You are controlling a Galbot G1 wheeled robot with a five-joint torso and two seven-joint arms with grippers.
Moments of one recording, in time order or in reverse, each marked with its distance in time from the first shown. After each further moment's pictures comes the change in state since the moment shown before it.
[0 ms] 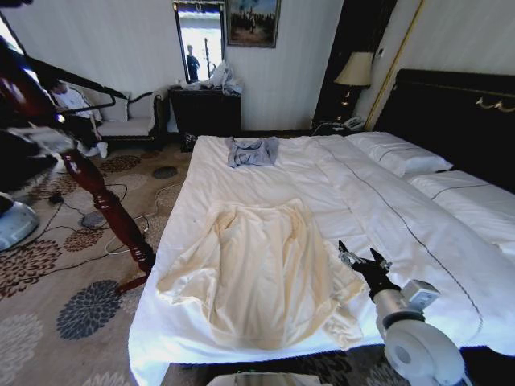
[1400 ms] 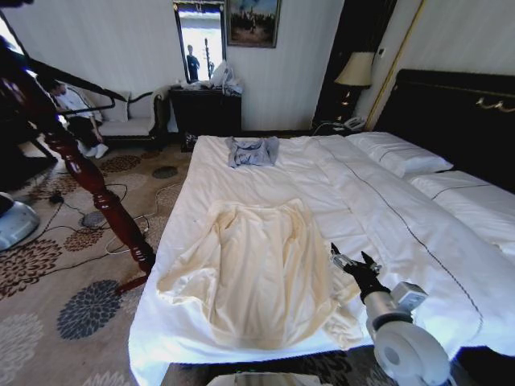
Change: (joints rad) left arm -0.351 0.154 0.432 0.364 0.213 0.085 -0.105; right arm 0.023 0.058 -0.080 0.006 -0.016 -0.001 0.002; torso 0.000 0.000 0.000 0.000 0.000
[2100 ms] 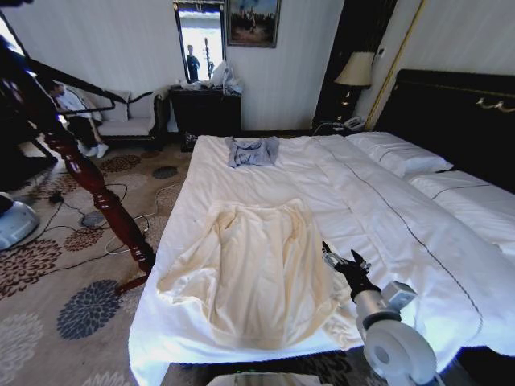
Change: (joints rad) left arm 0.015 0.100 0.023 0.072 -0.056 0.000 -0.040; right arm 0.020 0.038 -0.055 0.008 -0.027 0.005 -0.011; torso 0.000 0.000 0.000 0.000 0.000
